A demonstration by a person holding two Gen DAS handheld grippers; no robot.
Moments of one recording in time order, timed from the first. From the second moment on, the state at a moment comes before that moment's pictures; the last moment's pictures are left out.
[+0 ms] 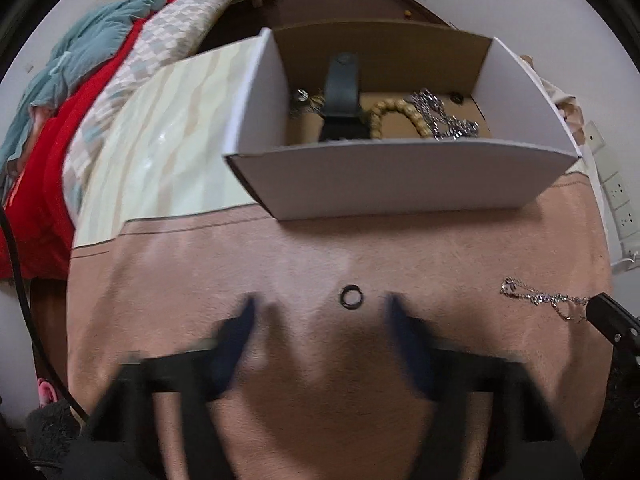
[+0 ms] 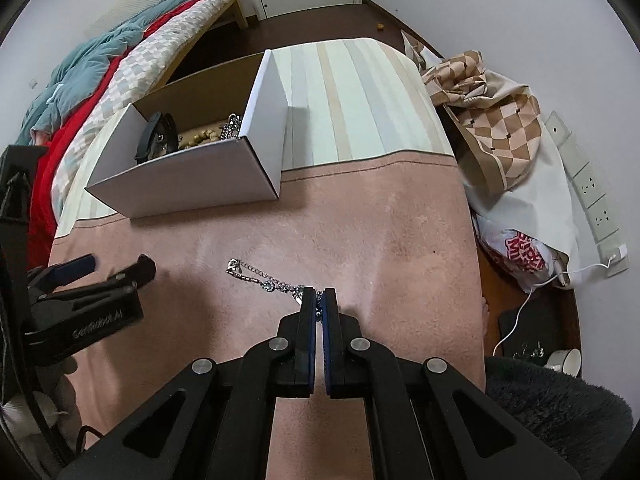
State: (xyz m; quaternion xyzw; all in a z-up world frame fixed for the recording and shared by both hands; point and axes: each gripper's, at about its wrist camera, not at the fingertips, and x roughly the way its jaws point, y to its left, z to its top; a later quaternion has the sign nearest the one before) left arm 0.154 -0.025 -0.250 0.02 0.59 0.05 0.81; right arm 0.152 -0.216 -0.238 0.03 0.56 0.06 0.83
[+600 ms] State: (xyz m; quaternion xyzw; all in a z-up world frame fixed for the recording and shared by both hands) left arm 0.147 -0.035 -0.211 0.02 0.55 0.03 0.84; right arm 0.152 -0.201 -0.198 0.05 0.52 0.09 0.85
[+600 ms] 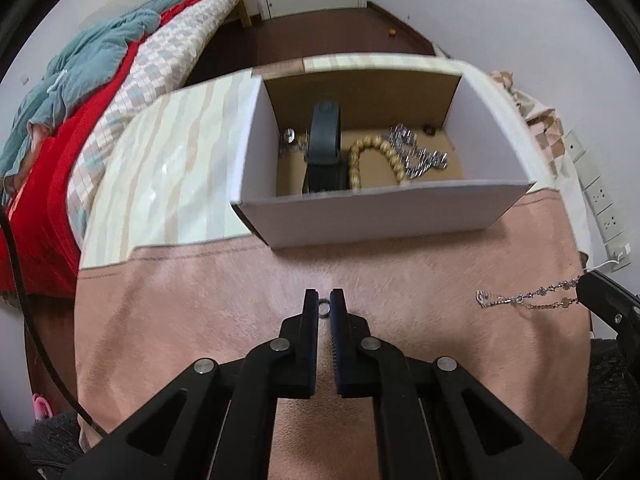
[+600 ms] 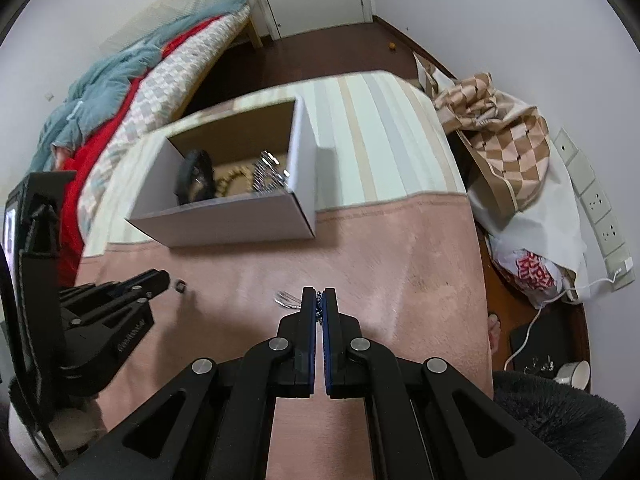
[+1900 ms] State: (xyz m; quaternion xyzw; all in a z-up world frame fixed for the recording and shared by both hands) left arm 0.151 0.033 -0.181 -0.09 0.55 0.03 0.83; right arm 0.162 -0.186 -0.106 0.09 0.45 0.15 0.88
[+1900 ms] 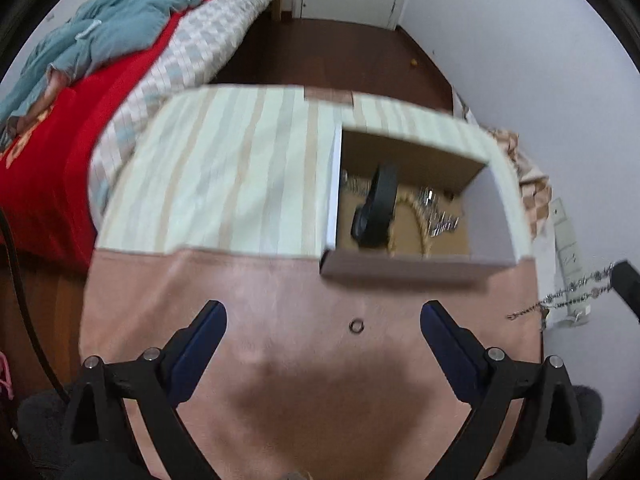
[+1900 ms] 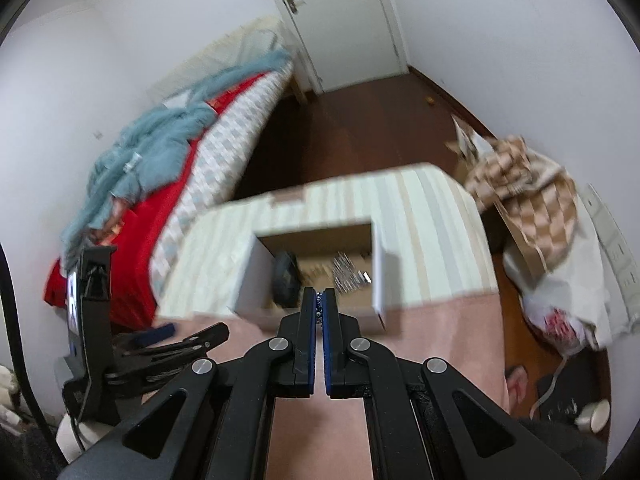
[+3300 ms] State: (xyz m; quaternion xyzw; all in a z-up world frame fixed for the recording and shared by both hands) left arm 0.261 0.014 -0.119 -0.11 0.54 -0.08 0.83; right arm 0.270 -0.152 -0.101 0.05 0.47 0.19 0.86
